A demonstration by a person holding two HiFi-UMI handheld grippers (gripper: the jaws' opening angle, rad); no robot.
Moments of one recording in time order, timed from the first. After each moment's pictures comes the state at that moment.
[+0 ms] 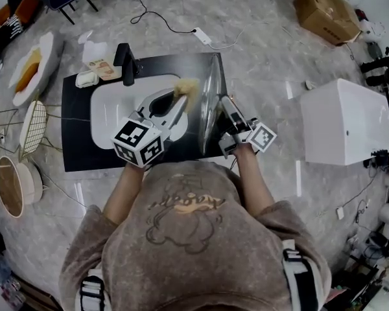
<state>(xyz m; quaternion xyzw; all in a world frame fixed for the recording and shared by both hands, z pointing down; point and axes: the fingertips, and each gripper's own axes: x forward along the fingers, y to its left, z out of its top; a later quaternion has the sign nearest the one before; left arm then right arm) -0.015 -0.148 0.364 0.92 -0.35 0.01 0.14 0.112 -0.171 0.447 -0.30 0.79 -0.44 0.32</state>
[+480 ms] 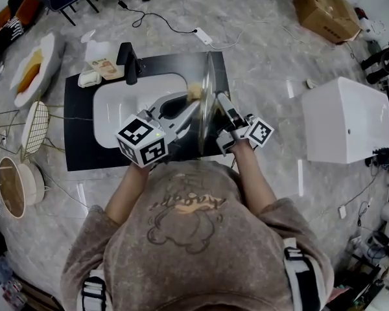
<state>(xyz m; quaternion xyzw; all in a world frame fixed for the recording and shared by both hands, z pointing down) 0.010 -0.123 0.349 0.94 -0.27 -0.03 0.18 0.090 -0.170 0.444 -0.26 0.78 -0.46 0.33</state>
